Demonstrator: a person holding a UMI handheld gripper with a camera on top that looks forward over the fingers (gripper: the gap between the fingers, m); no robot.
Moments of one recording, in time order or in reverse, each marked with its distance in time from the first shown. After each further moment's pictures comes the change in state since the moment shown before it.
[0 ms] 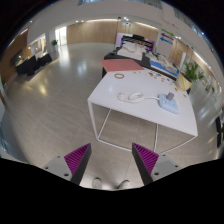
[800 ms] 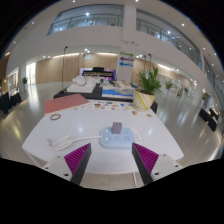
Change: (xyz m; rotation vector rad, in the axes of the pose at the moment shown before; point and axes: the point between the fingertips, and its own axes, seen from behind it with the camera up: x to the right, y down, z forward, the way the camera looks) arm 0.303 -0.121 0.127 0.417 0.292 0.232
